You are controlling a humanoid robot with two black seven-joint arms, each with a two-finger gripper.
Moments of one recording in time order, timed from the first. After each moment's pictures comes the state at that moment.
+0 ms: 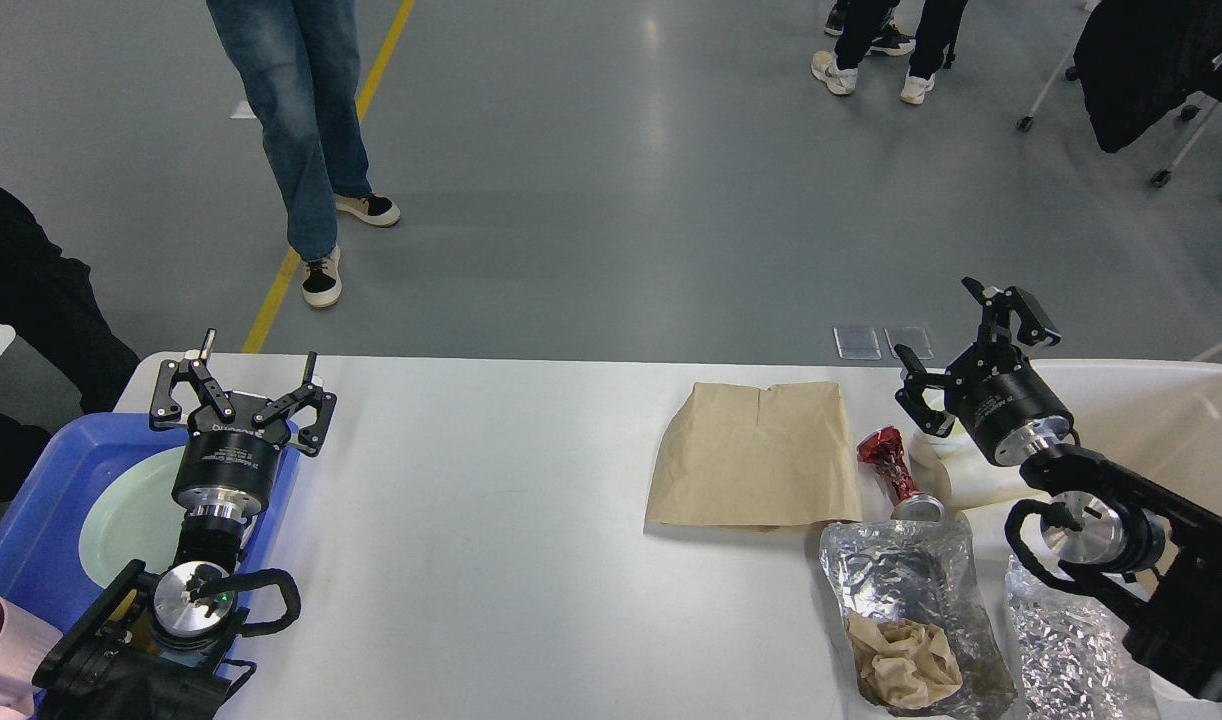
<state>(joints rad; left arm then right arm) -0.31 0.11 -1.37 -0.77 0.06 -0.52 -0.26 0.63 -0.55 0.42 0.94 0.03 0.19 0.39</state>
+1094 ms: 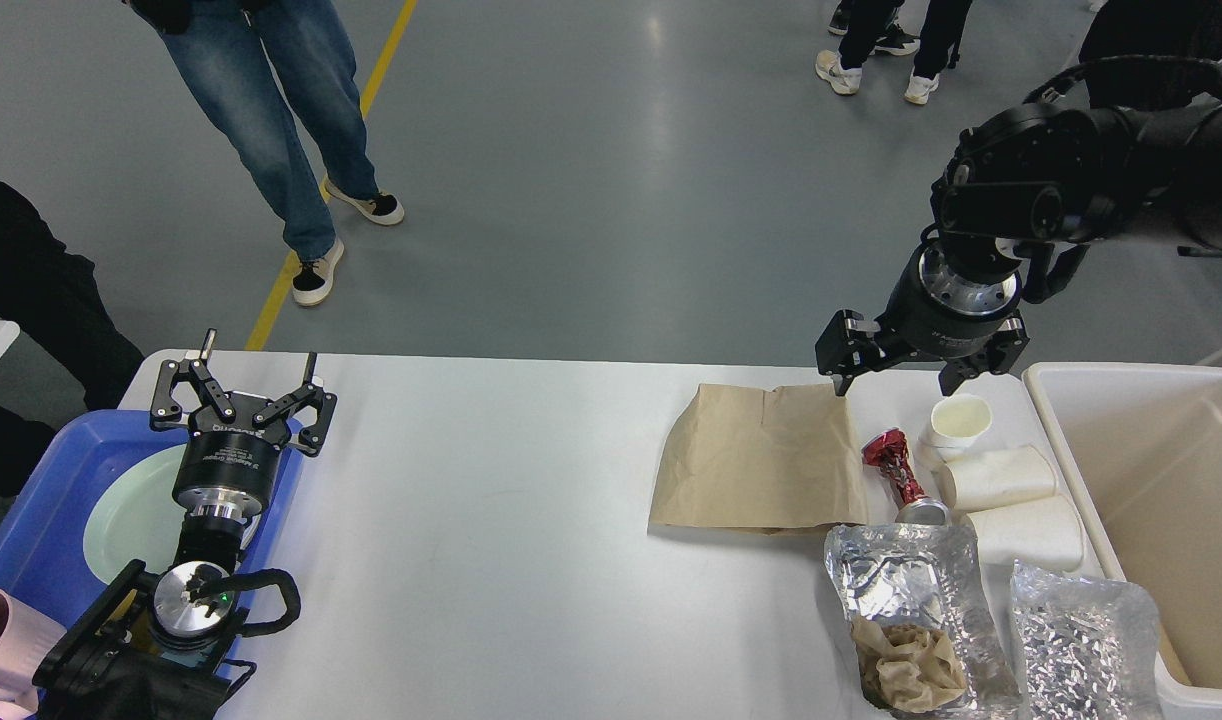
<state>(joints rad) -0.31 0.11 -1.37 -0.77 0.06 -0.52 -0.26 1.98 -0.08 -1.35 1.11 0.04 0.70 -0.09</state>
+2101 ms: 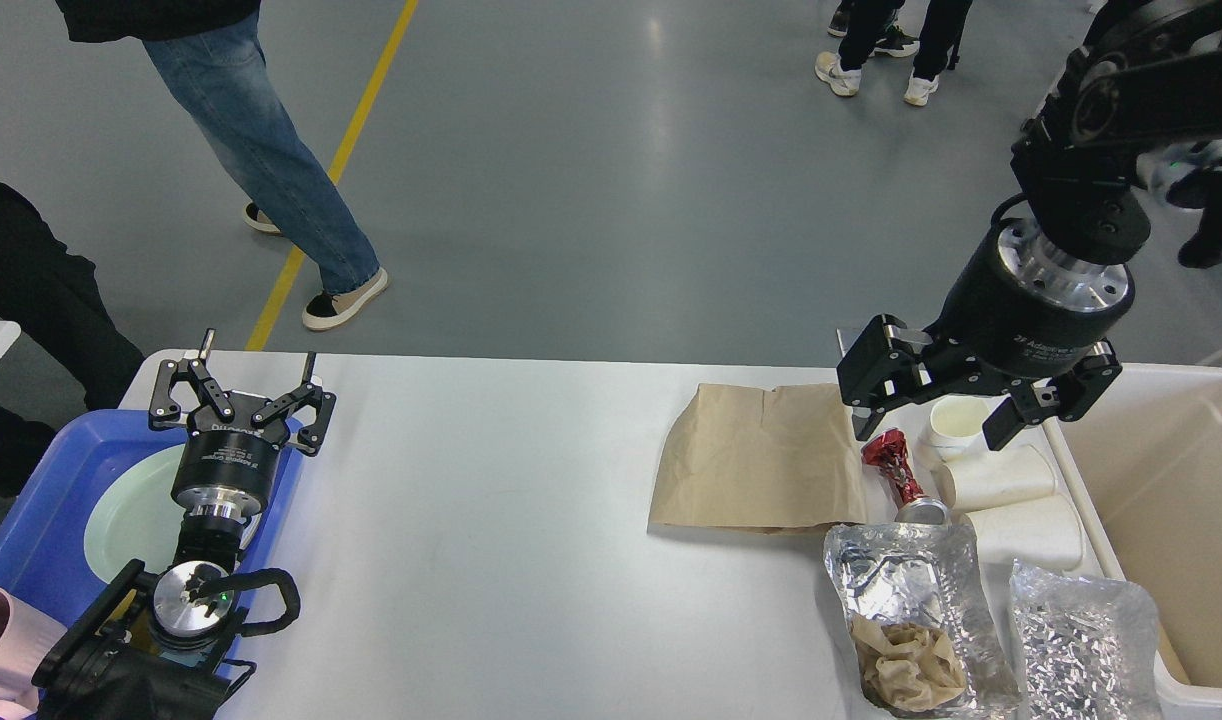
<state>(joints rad) -0.31 0.11 -1.38 -0.77 0.06 -0.52 -0.26 2.38 -0.22 -1.33 1.54 0.14 0.83 -0.14</state>
